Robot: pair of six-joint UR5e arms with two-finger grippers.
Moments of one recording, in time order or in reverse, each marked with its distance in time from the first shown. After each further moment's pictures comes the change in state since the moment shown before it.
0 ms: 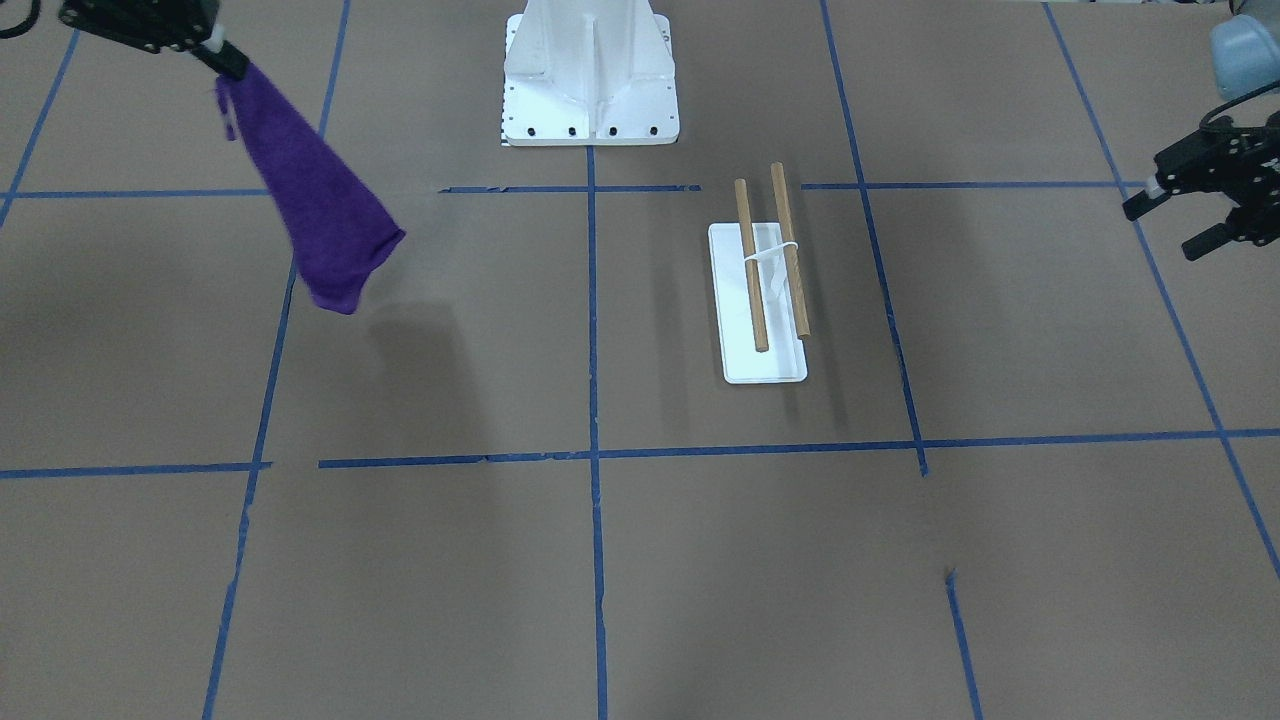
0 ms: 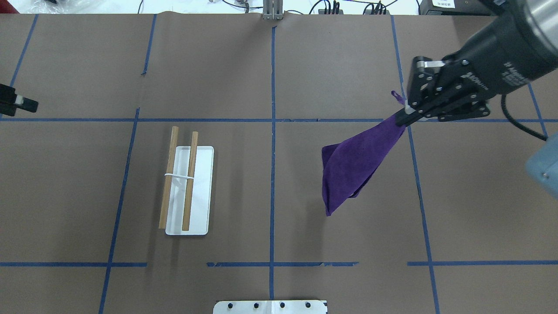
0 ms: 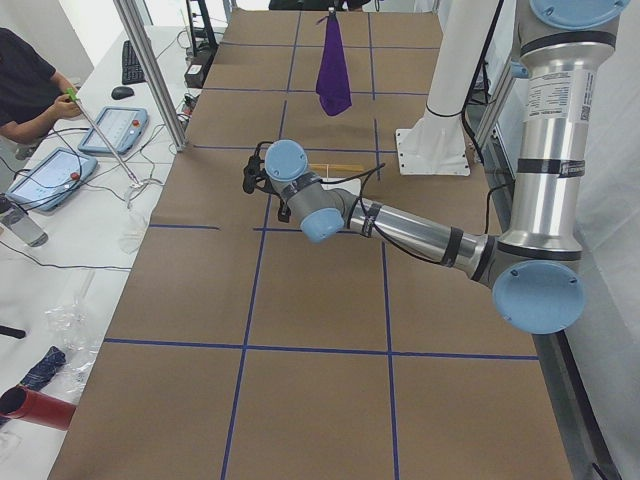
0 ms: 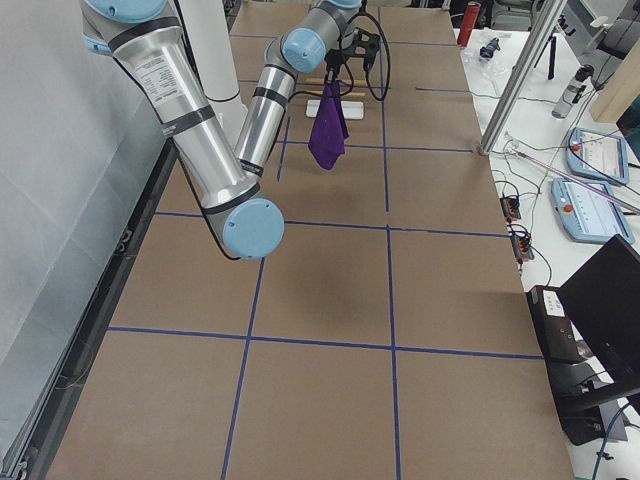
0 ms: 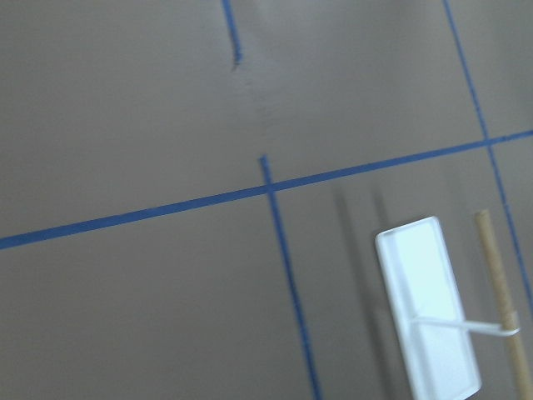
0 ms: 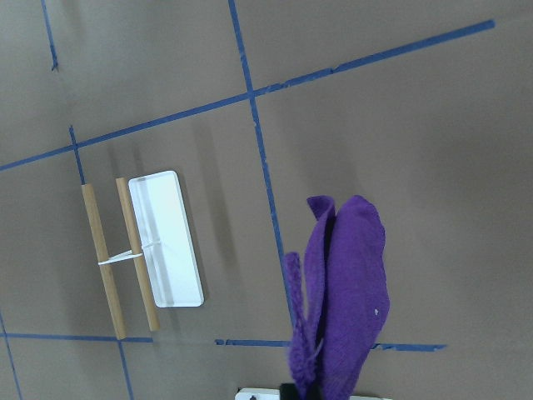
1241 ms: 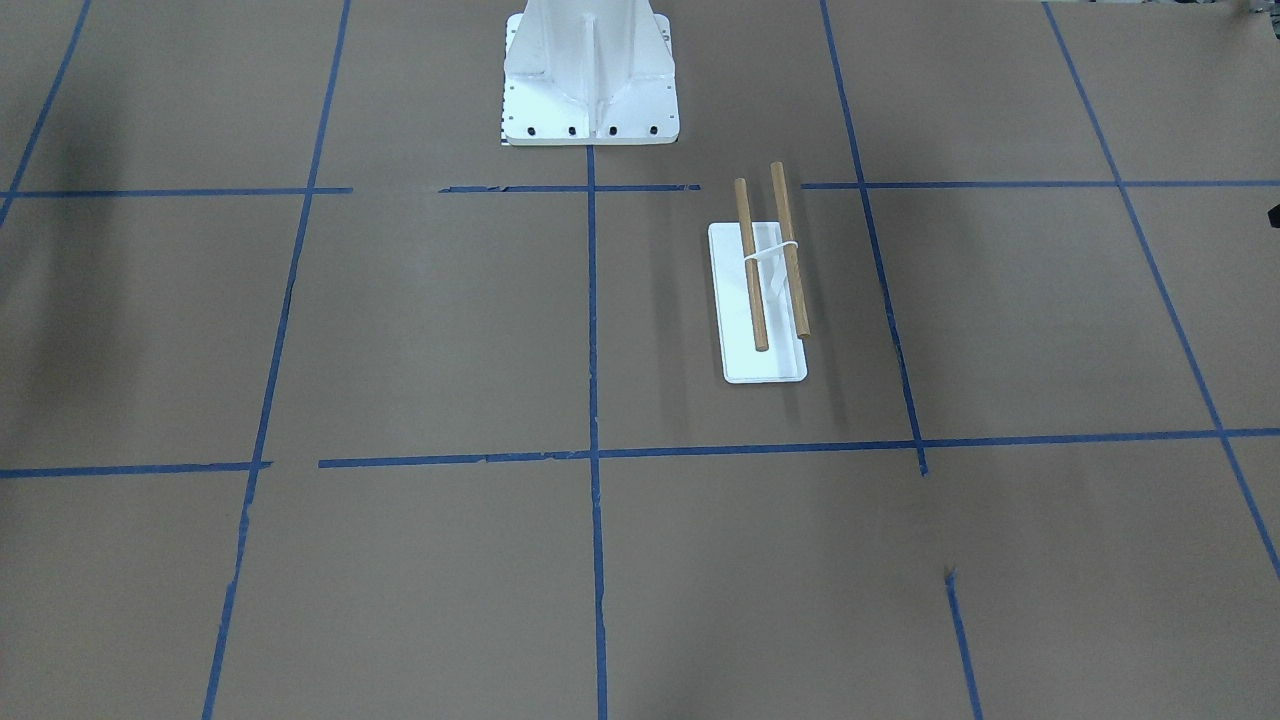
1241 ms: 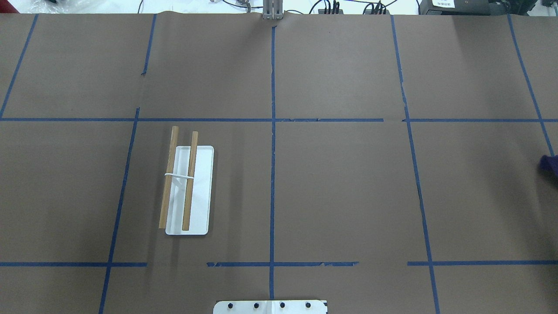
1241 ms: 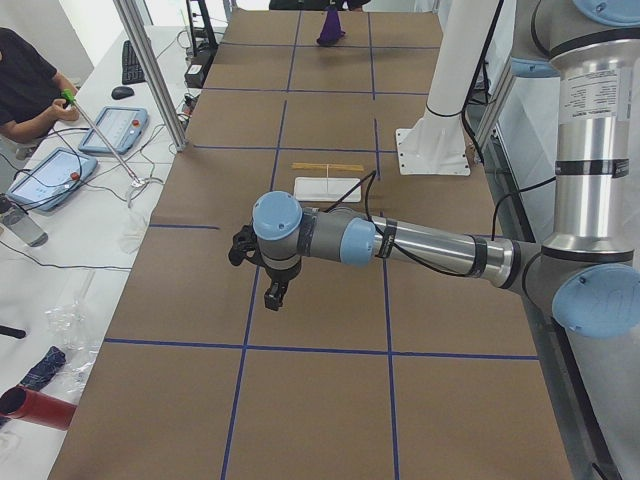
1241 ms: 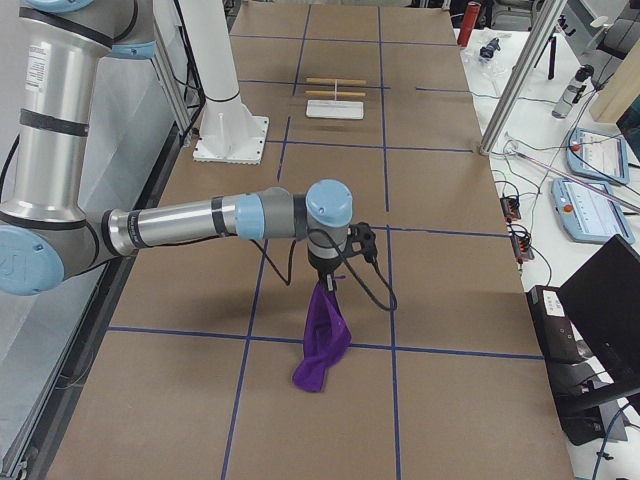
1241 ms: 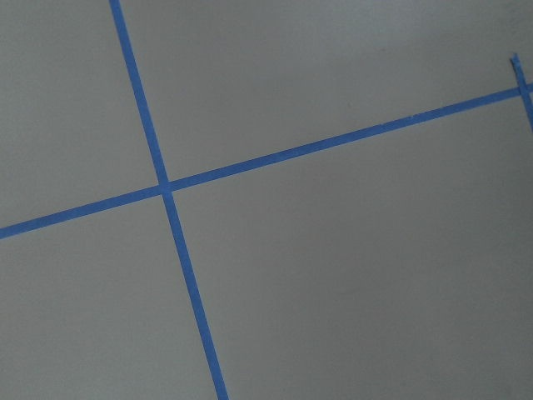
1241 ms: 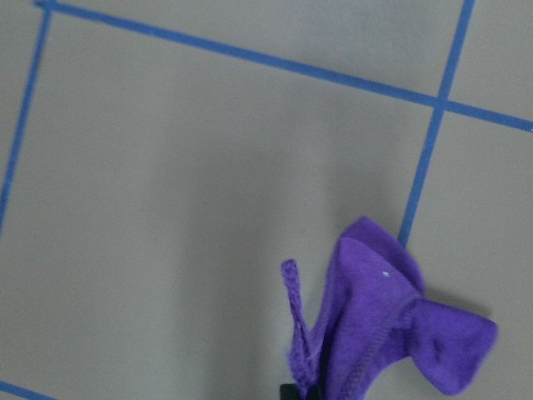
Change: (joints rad) left arm -0.299 0.129 0.003 0.717 0.180 1.087; right arm 0.537 -0.748 -0.220 0.090 -0.066 -1.418
